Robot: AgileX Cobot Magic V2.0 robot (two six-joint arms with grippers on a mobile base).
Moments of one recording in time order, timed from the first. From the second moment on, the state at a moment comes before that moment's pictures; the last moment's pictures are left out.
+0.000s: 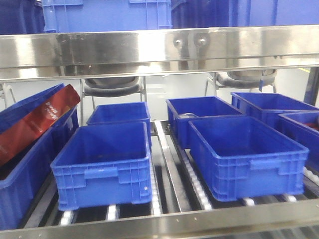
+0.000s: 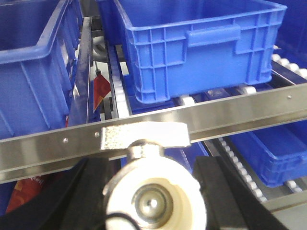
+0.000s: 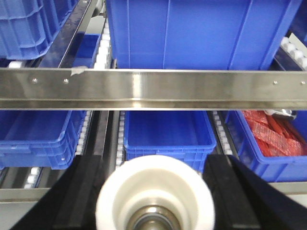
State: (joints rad) left arm 0.04 0.87 -1.17 -0.06 0.71 0.13; right arm -0.01 1.01 -1.23 0.21 0.77 -0.22
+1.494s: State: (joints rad) left arm 0.04 0.87 -1.17 -0.06 0.71 0.13; right arm -0.01 1.01 -1.23 0.23 0.77 -0.22
